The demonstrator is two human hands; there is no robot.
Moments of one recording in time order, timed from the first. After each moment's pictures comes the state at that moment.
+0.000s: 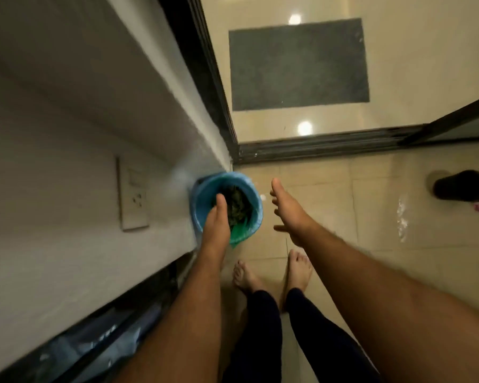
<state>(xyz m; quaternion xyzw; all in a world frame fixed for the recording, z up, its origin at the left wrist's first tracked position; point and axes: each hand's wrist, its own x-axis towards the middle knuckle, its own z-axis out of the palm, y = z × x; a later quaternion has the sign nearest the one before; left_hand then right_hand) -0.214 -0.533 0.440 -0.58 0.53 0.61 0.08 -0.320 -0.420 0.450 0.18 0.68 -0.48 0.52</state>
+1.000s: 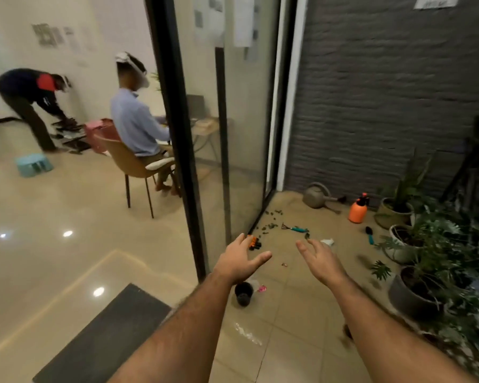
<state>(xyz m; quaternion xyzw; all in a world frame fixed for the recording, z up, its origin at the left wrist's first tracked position) -0.354 -0.177 0.924 0.34 0.89 0.26 0.17 -0.225 0.023 0.906 0.37 0.87 -0.31 -0.09</state>
